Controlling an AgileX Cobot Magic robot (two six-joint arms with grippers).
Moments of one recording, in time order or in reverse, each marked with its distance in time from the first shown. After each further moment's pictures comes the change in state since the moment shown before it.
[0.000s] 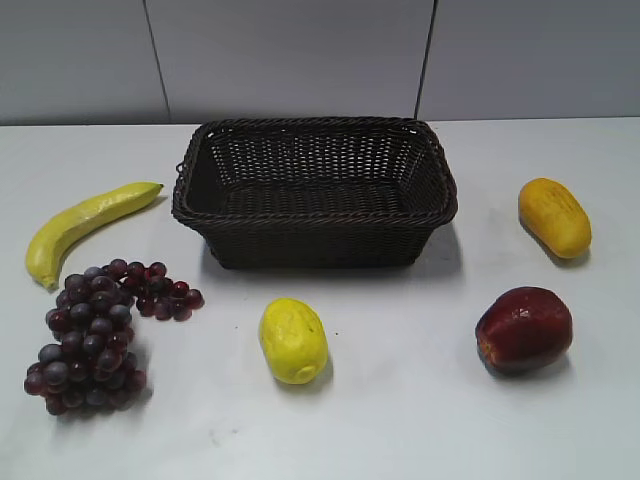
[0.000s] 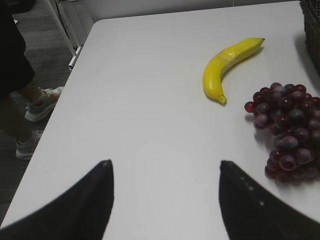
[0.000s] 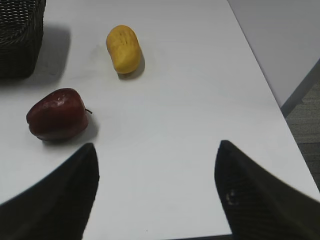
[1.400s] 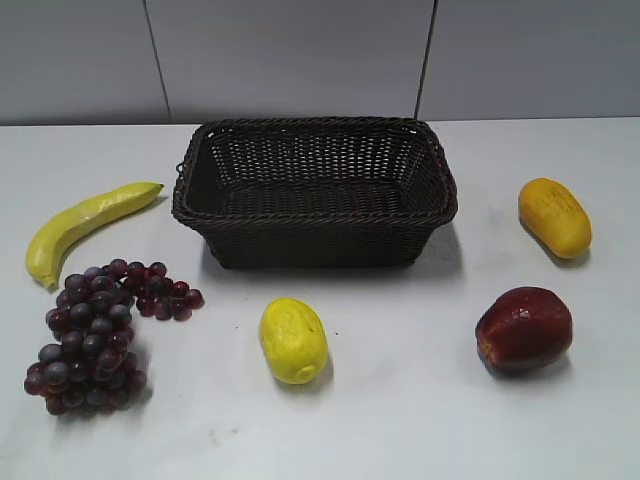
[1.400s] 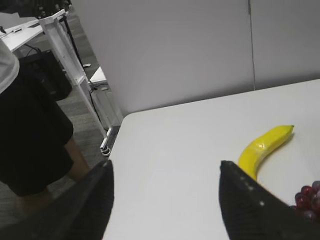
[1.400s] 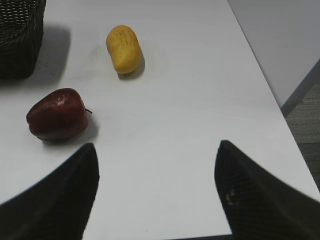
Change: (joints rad) left arm 0.000 0.236 -0.012 0.138 -0.476 0.000; right arm 0.000 0.000 0.000 0.000 0.000 0.000
